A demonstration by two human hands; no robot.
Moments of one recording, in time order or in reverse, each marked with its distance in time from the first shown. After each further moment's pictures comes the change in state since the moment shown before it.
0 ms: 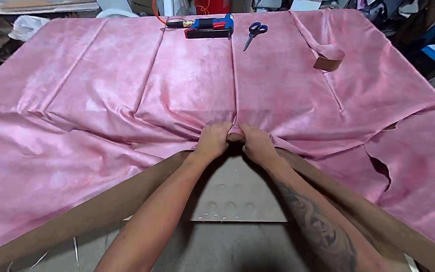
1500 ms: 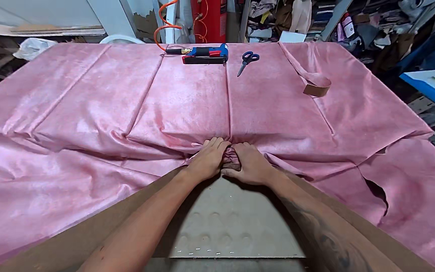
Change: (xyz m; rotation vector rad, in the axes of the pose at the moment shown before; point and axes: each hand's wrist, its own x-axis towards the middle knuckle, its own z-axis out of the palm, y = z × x) left_hand 0.021 -0.028 0.021 0.065 0.028 0.285; right_hand 0.017 0.035 0.006 0.005 -0.115 -0.157
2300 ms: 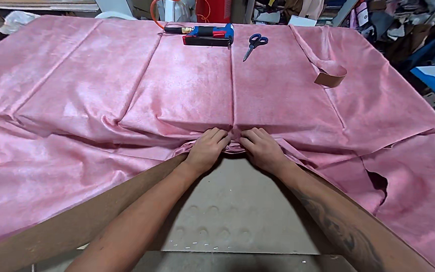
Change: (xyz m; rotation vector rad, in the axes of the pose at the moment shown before) left_hand -0.010 -0.011 0.019 0.104 0.265 0.151; right_hand 0.003 0.043 0.007 -0.249 0.309 -0.424
